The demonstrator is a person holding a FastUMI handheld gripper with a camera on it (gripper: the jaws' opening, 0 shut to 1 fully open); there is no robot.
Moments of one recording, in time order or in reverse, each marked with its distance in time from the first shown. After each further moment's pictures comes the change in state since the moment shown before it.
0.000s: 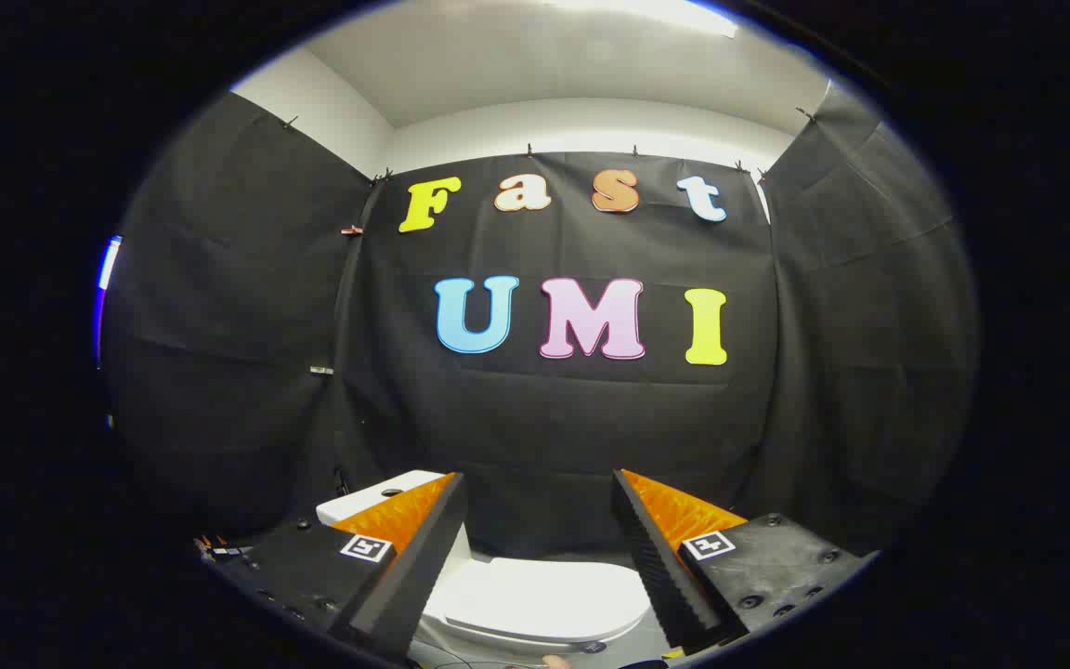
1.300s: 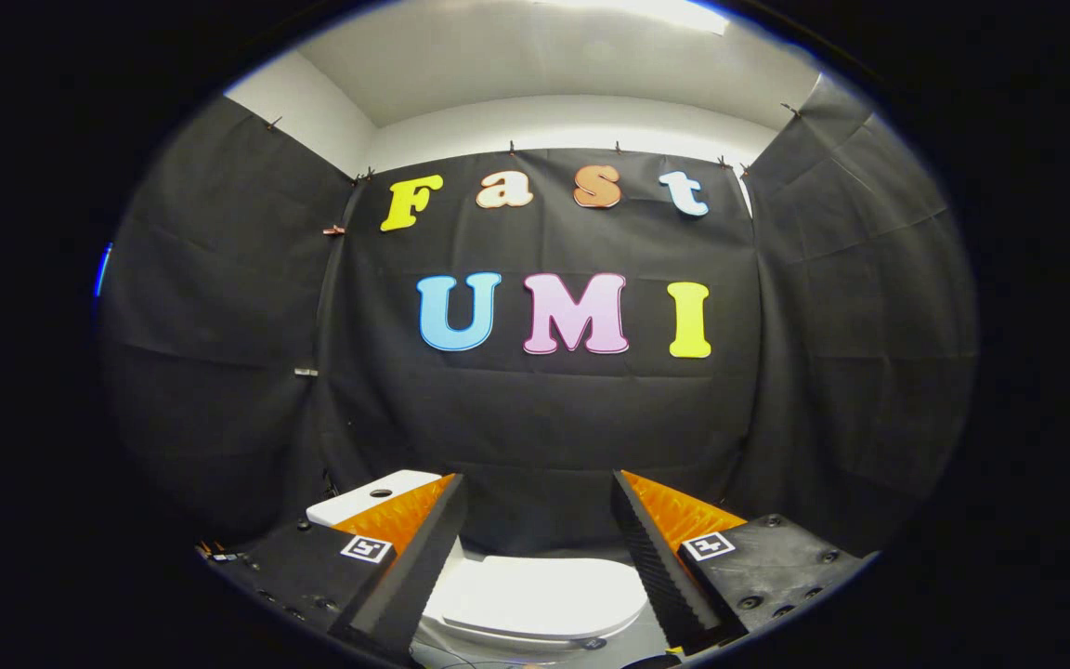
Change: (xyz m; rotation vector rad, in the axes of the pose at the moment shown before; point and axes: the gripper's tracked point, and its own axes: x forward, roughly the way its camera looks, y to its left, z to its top) arm 0.008 -0.006 -0.010 0.032 0.020 -0.065
